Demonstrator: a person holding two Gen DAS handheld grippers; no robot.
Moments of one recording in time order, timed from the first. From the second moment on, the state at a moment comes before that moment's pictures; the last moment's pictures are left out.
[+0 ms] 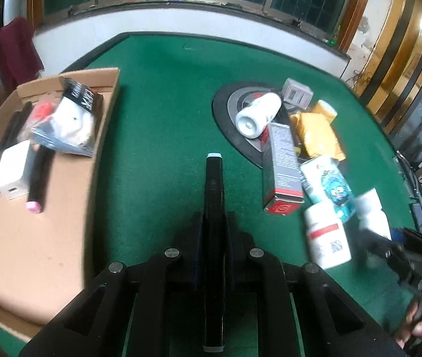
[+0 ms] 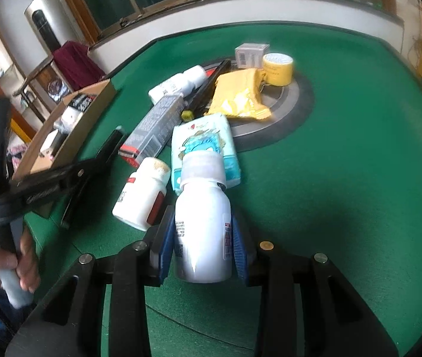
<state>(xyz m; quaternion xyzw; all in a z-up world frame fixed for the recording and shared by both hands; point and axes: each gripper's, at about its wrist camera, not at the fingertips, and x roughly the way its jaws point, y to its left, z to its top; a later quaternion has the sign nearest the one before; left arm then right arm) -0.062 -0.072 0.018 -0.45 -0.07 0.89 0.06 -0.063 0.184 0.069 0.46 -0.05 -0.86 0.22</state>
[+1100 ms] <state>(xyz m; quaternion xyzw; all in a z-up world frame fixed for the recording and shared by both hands) -0.015 -0.272 0.066 -0.37 -0.20 0.90 -0.06 -0.059 -0.015 0.122 0.46 -0.06 -0.79 0.40</state>
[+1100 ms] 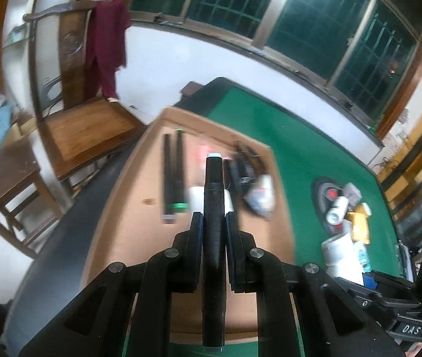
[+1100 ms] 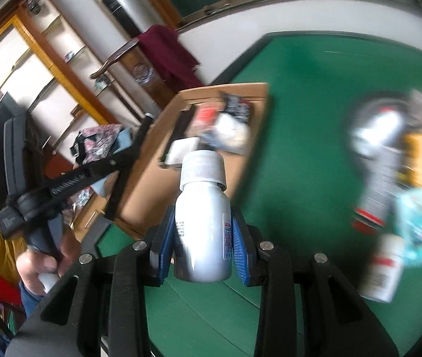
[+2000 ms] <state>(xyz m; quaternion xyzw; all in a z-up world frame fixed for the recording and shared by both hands) -0.016 -0.320 0.024 -0.42 -0.21 0.88 -0.07 -0.075 -0.142 0.060 0.53 -0.02 -0.74 0.42</state>
